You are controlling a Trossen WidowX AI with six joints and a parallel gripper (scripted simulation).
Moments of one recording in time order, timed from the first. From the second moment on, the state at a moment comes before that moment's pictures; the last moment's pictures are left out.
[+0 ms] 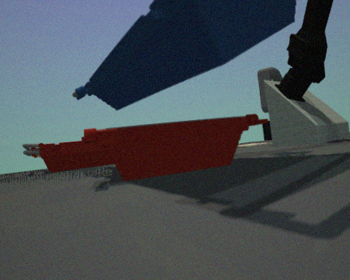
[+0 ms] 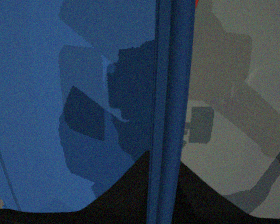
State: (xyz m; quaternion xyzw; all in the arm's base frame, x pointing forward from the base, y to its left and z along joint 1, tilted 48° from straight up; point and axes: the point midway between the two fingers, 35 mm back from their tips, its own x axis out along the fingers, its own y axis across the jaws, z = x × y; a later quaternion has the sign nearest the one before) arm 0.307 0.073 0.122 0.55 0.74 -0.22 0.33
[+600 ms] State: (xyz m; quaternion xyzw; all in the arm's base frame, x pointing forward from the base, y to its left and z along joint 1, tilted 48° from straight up) arm 0.324 0.020 0.065 0.59 0.71 -0.29 0.24
